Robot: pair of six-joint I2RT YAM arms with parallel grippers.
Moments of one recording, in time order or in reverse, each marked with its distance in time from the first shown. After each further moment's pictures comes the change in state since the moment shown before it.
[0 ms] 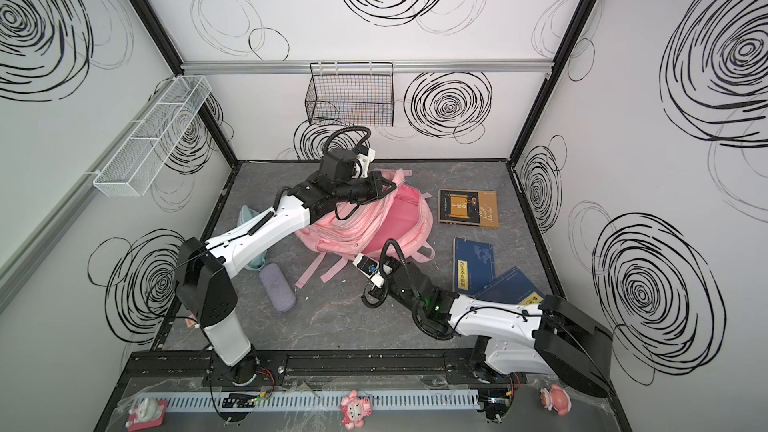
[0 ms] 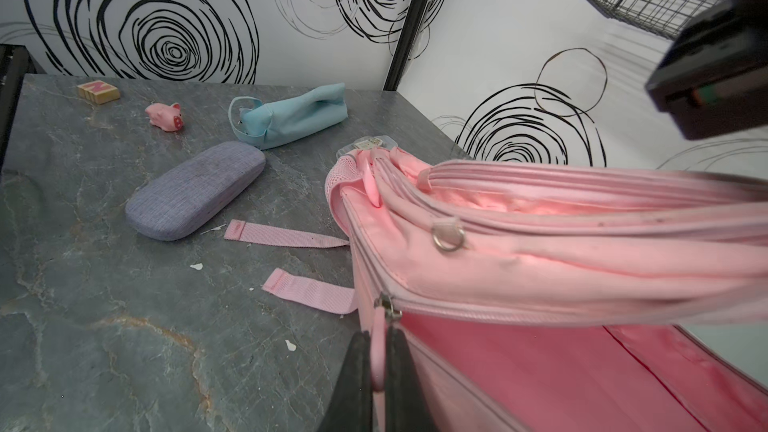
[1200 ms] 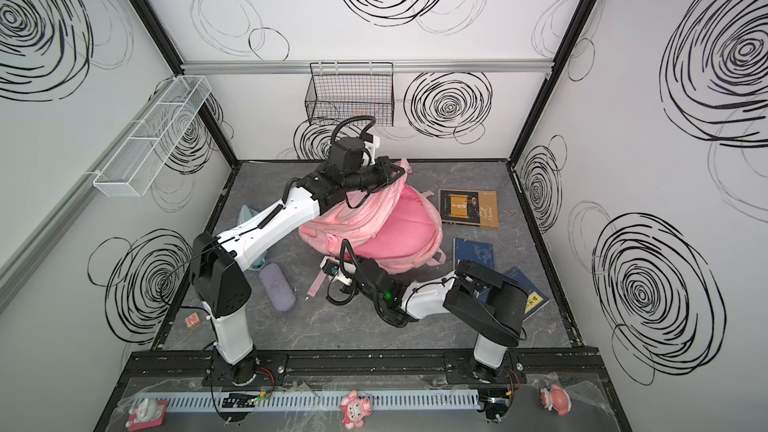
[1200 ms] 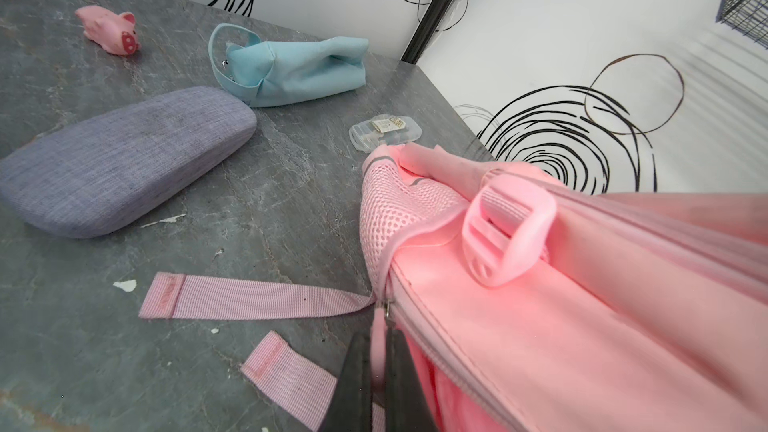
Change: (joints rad) left arm -0.037 0.073 0.148 0.006 -0.053 -0.108; right arm 0.042 0.502 0.226 0.193 0.073 -0.132
